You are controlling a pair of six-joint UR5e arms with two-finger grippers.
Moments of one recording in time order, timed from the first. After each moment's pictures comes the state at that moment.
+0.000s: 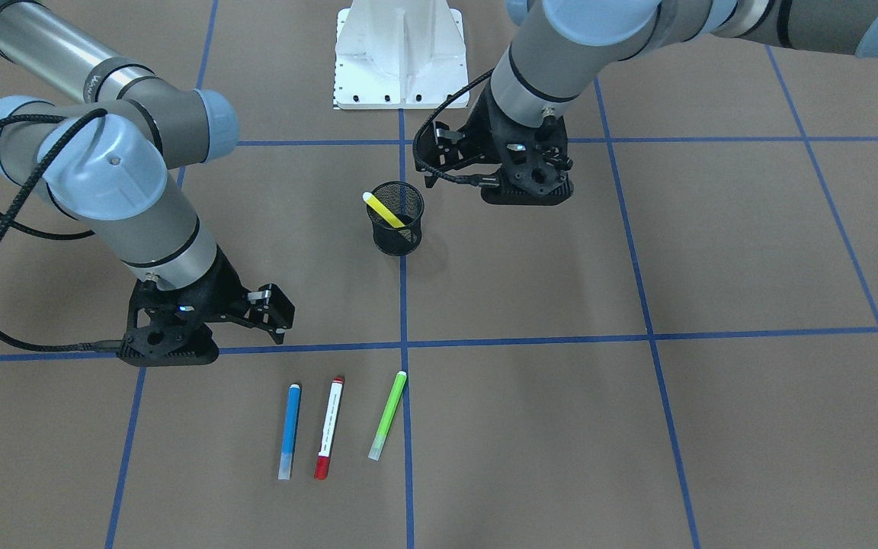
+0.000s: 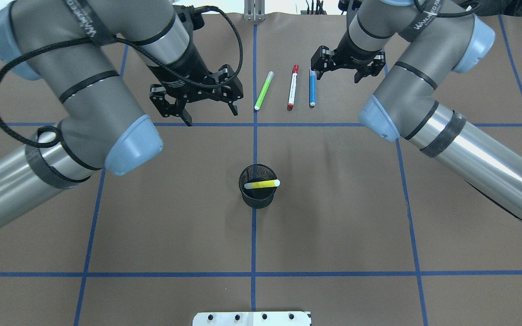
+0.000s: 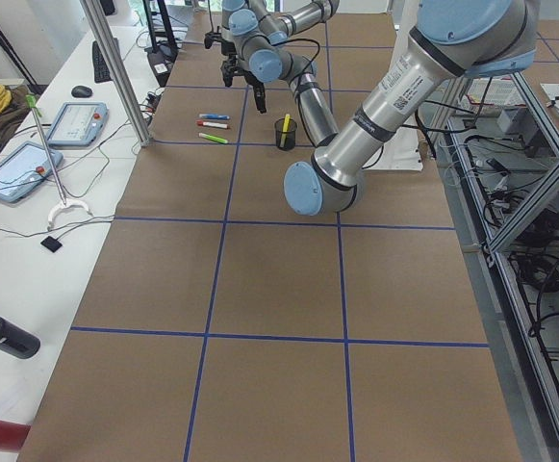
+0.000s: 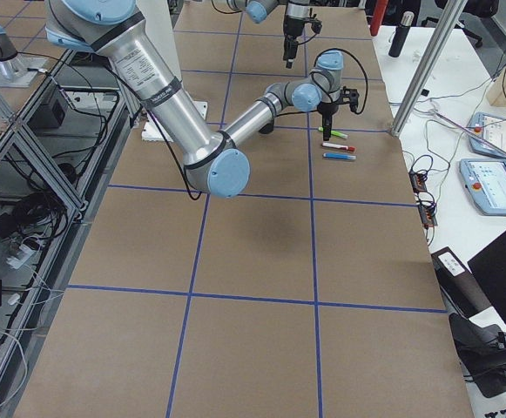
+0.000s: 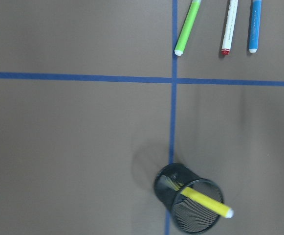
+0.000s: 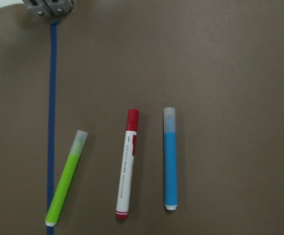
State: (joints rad) left arm -0.78 -2.43 -1.70 -1.41 -2.33 -1.22; right arm 0.90 -0.89 1.54 -1.49 2.09 0.97
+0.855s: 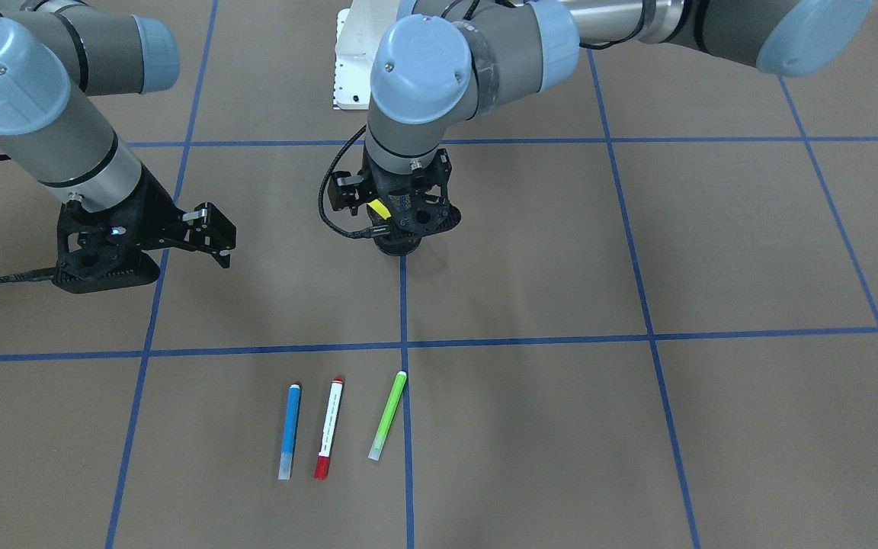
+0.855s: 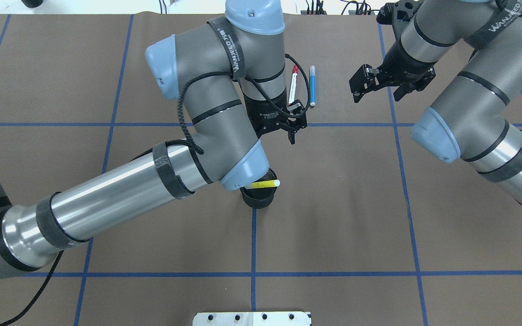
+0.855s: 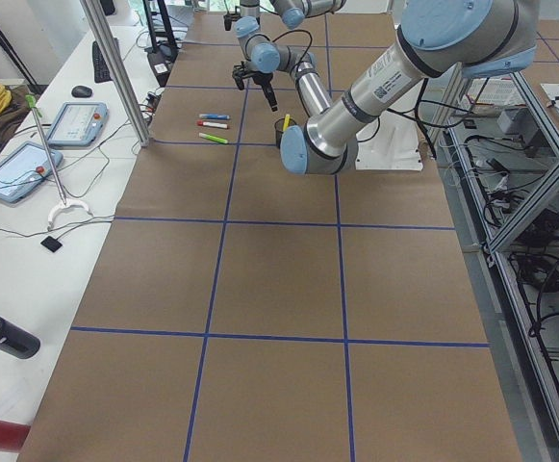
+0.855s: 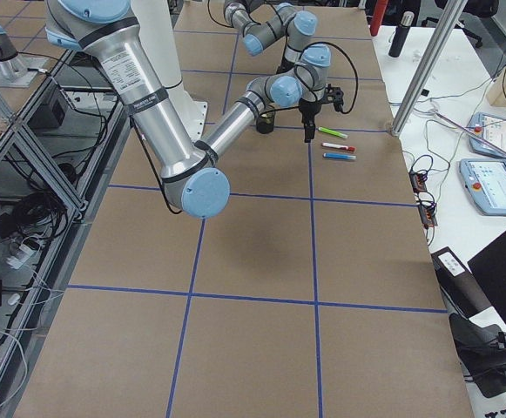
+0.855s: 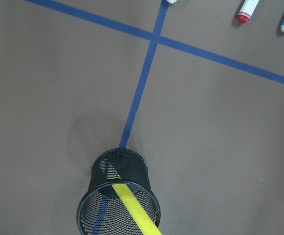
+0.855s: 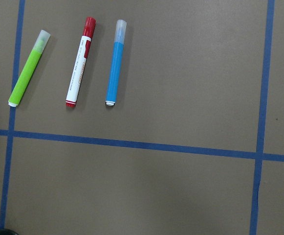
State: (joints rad) left arm -0.63 -2.68 -1.32 -1.38 -2.25 -1.41; right arm 0.93 -1.03 1.81 -1.70 2.19 0.79
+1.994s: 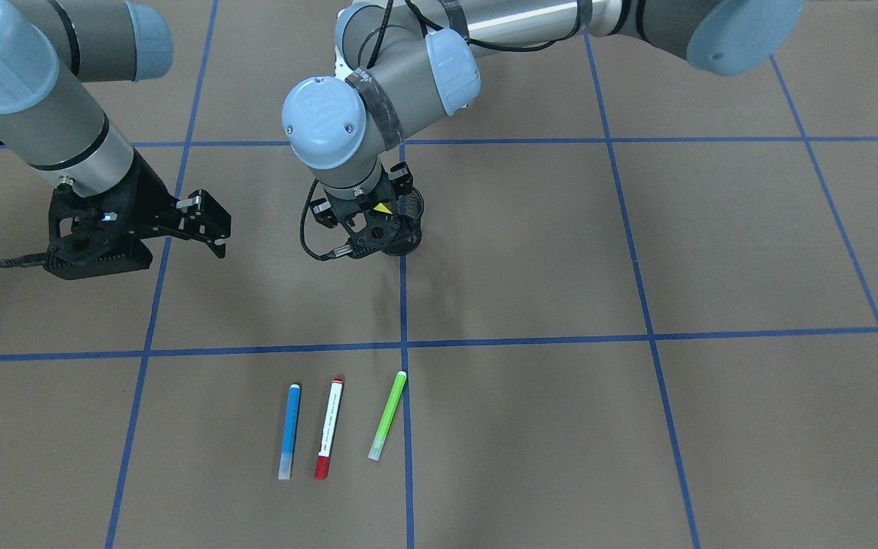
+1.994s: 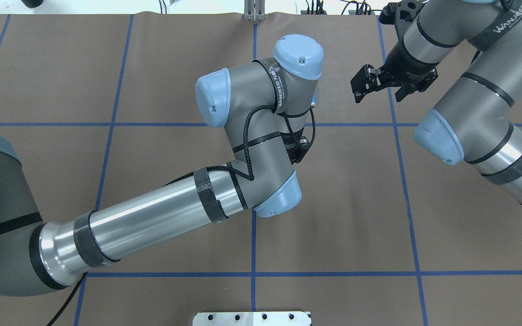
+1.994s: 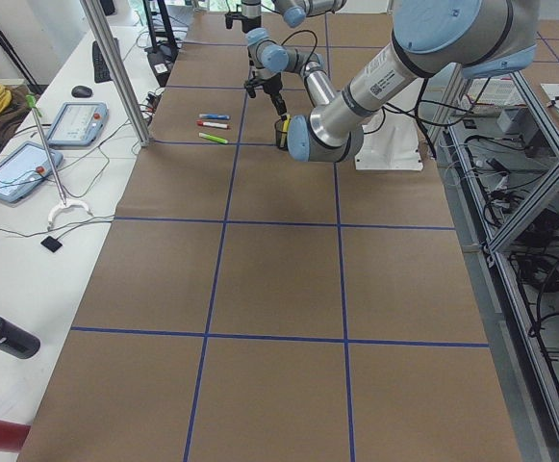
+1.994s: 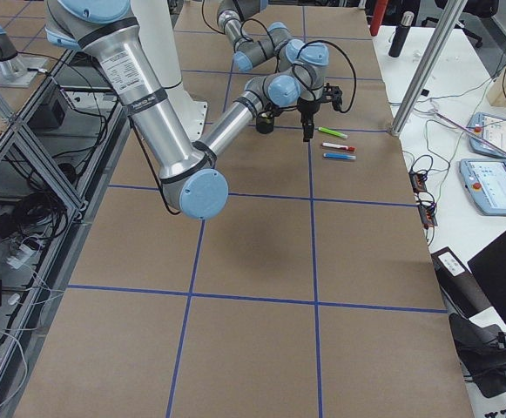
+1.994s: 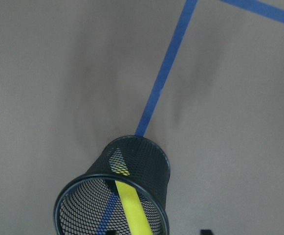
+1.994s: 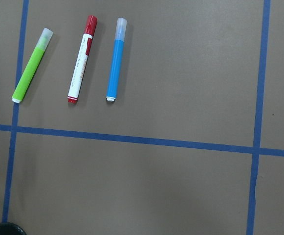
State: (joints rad) left arm -0.54 -2.74 -1.21 -1.28 -2.16 -1.44; right arm 0.93 -1.04 1.82 -1.70 2.19 0.80
